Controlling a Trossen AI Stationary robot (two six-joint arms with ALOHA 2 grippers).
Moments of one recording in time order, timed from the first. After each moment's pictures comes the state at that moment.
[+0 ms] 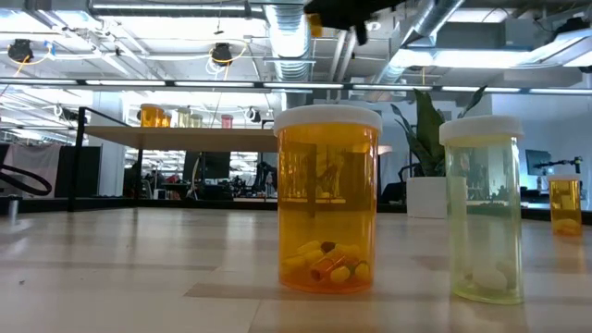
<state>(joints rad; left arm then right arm) -0.38 1.30 1.64 -1.03 -1.05 -0.76 -0.25 1.41 1.21 0.09 -0.02 0.15</state>
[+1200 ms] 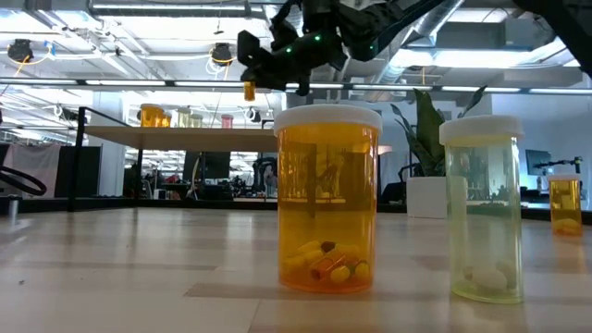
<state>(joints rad) -0.16 1.06 1.64 -1.30 -1.24 -0.67 -0.27 2.02 1.53 0.45 0.37 0.11</state>
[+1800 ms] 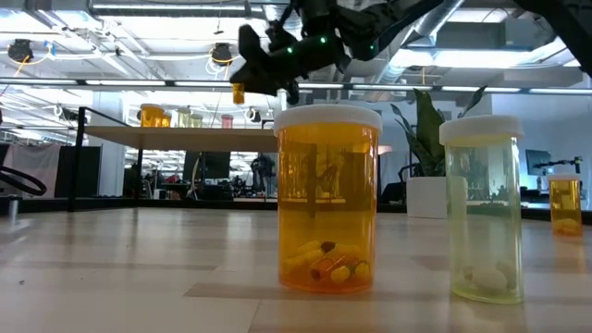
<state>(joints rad) -0.16 1.05 1.64 -1.38 -1.23 -0.74 -0.26 2.01 1.53 0.38 0.15 0.24</state>
